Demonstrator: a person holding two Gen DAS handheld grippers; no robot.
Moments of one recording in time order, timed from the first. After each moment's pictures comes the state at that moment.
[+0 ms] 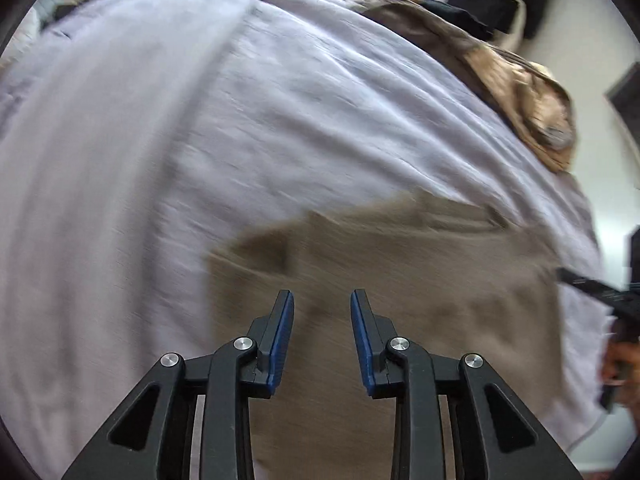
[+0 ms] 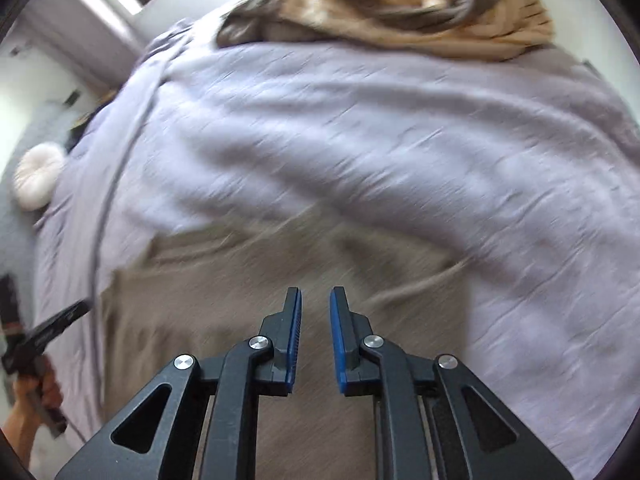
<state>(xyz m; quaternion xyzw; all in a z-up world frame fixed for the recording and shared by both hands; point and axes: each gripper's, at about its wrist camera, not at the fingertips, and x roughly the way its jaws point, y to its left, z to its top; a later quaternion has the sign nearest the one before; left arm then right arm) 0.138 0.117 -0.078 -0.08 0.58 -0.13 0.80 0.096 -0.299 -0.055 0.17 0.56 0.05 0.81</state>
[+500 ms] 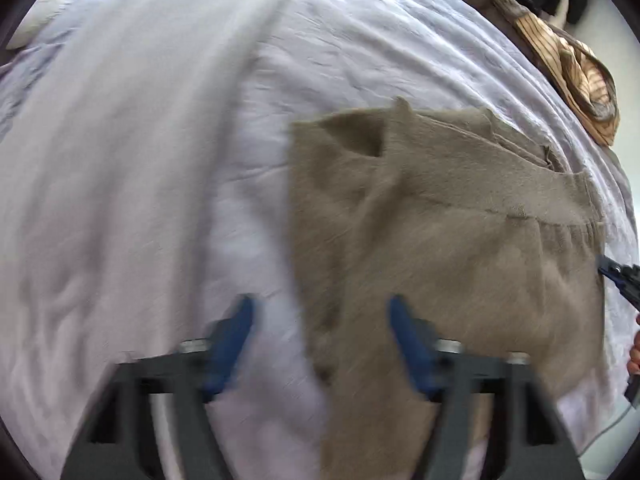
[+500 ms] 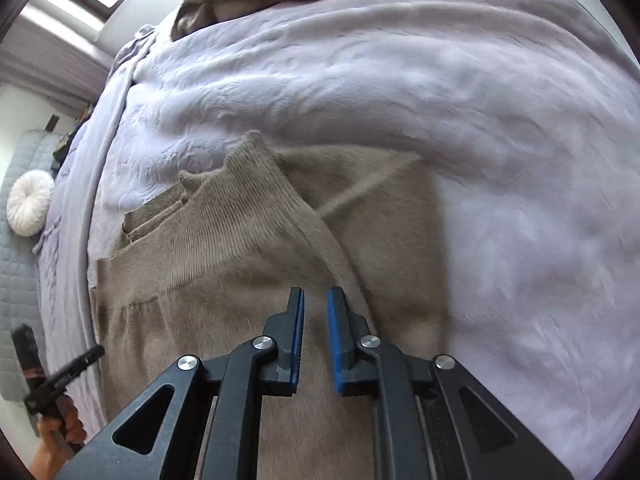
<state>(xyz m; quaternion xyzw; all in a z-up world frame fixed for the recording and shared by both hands) 0.063 0.164 -0.101 -0.06 0.61 -0.04 0.79 0.057 -0.326 -0.091 0.24 0.58 0.00 0.78</state>
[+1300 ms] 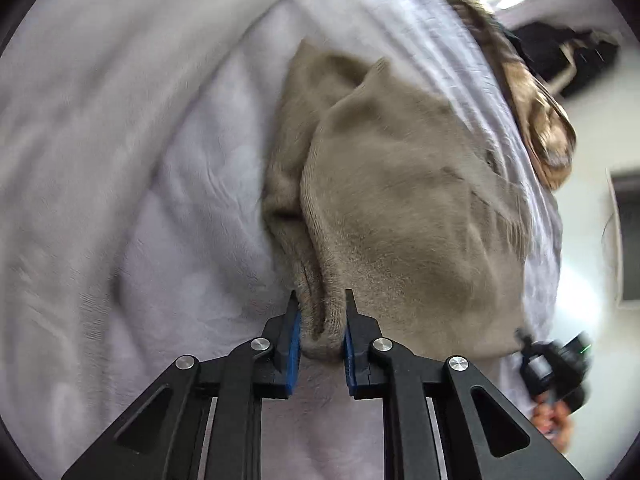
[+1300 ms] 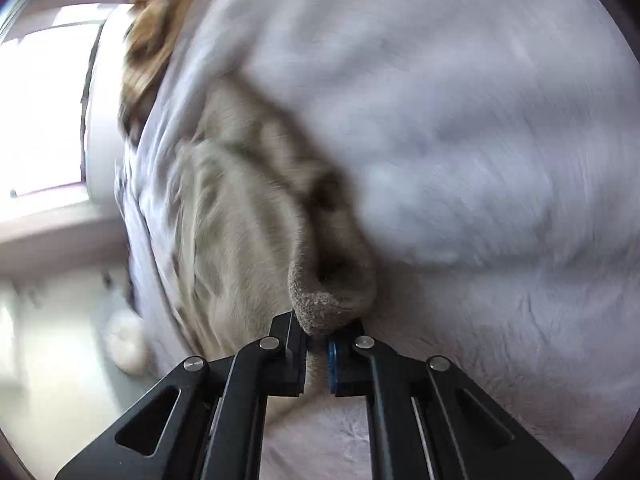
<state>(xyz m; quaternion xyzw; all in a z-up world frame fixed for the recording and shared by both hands) -0.018 0.167 -0.097 -0.23 0.62 -0.08 0.75 -0.078 -0.342 -0.125 0.53 0.51 -0.05 0.68</state>
